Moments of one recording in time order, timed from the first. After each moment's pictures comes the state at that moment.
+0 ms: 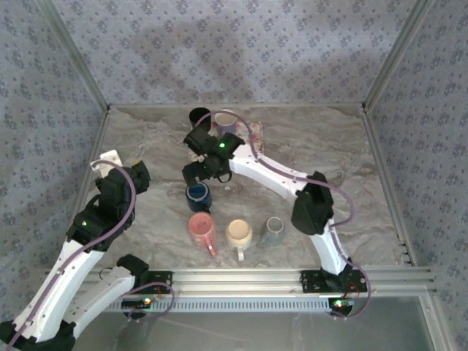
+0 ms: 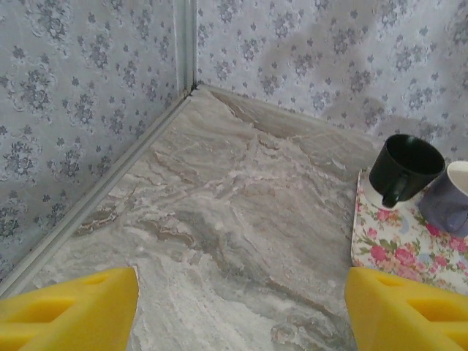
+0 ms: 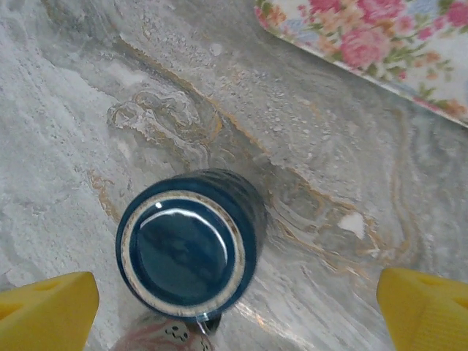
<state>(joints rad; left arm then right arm) -0.51 0.67 0.91 -0.74 -0.73 -0.51 0.95 2.15 2.10 -1.08 0.07 0.44</state>
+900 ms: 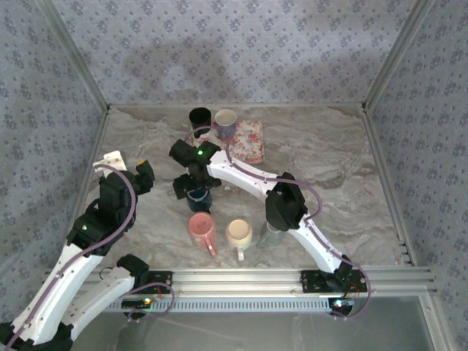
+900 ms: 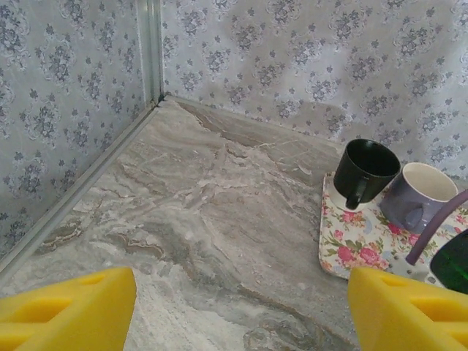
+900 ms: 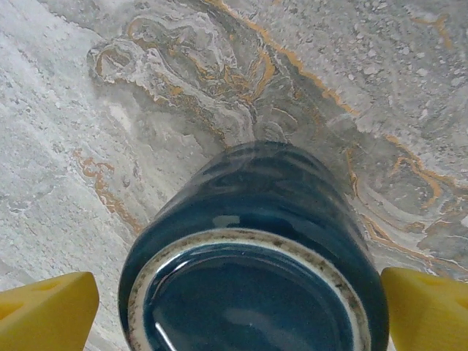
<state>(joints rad) -0.54 0.65 0.88 -0.66 -0.68 -0.47 0.98 2.40 2.31 -1.20 -0.04 0.53</state>
